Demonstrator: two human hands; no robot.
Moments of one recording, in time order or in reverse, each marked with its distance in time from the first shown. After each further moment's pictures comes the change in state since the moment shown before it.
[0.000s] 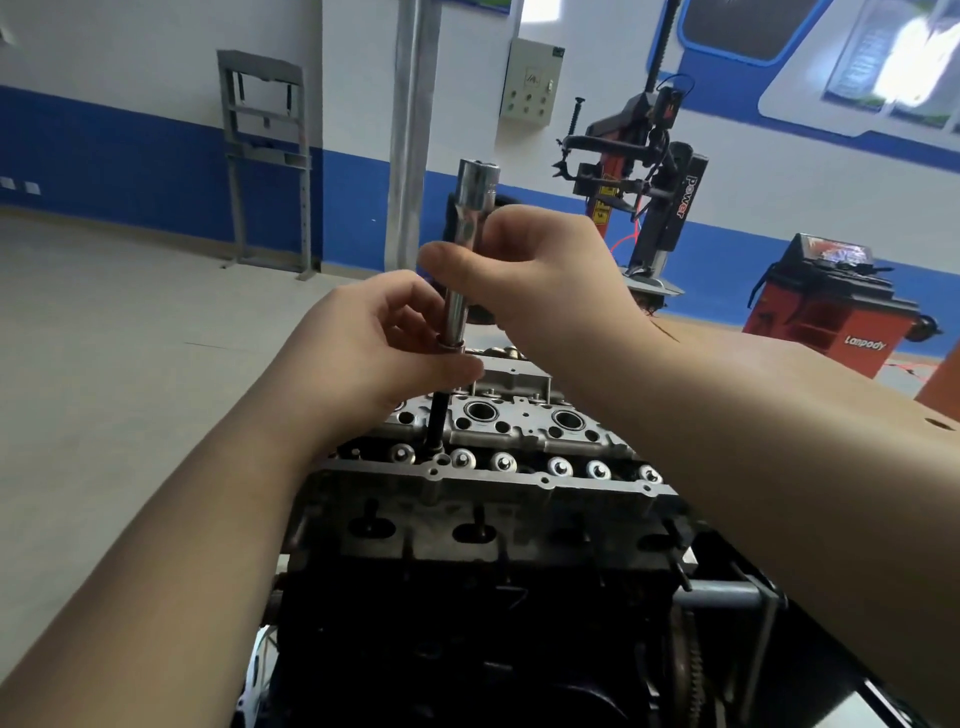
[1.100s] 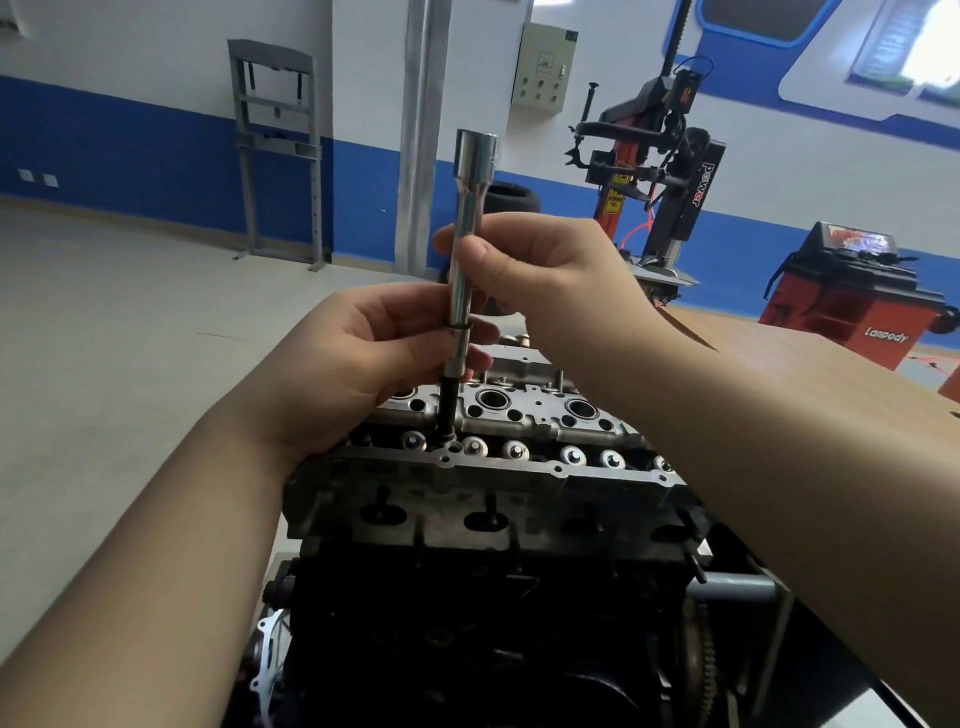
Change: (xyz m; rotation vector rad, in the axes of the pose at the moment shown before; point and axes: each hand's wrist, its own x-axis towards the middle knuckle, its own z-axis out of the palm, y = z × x) left_hand 0.002 -0.033 -0.005 -0.525 -0.296 0.096; right_hand -0.006 0.013 -0.002 0.114 -0.140 -0.101
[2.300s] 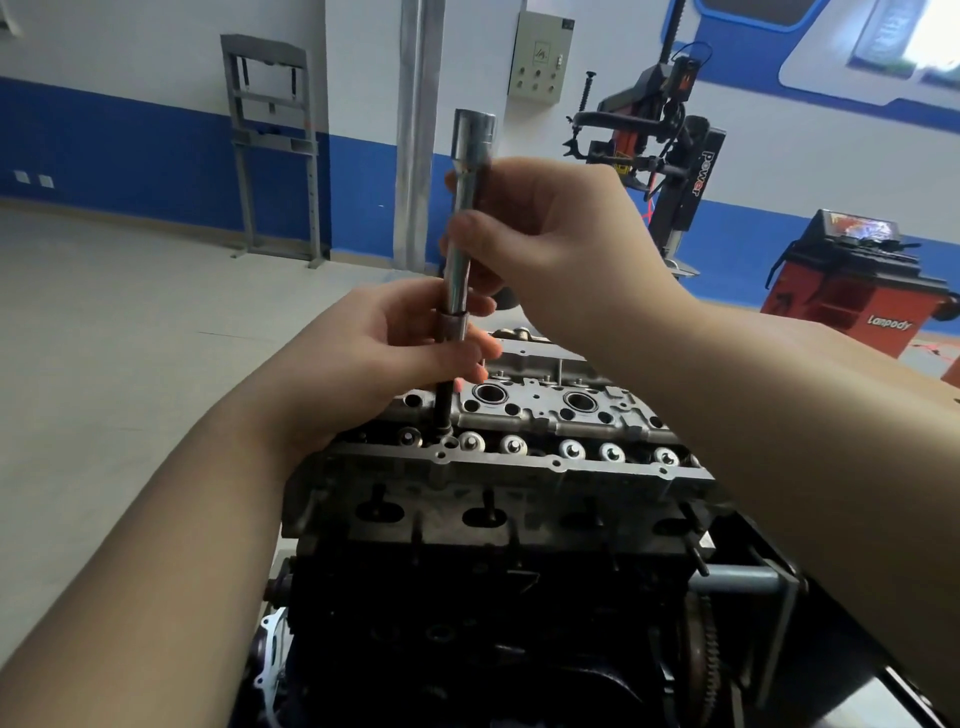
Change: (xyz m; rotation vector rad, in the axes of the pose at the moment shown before) left_hand 0.003 0.013 0.013 0.298 0.035 -0.104; right_hand 0.009 -0.007 -0.006 -0.105 0.056 -0.102
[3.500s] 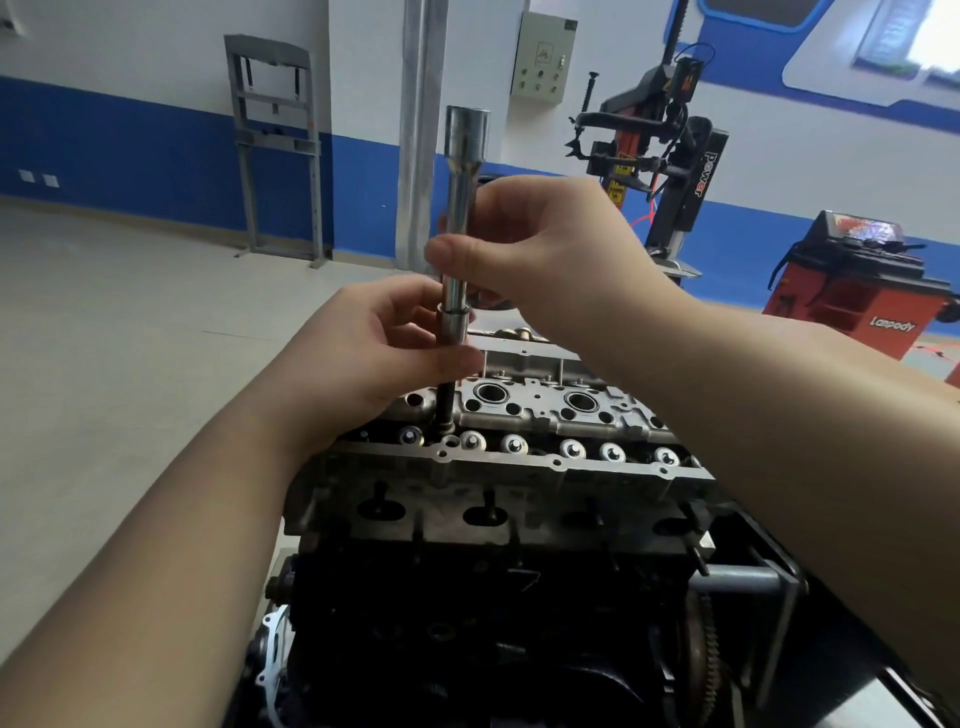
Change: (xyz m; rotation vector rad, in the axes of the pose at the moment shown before) left_hand 0.001 -0.012 -0.004 0.062 0.118 0.028; right_hand 0.002 -0.002 0.003 -0.049 -0.046 0.145
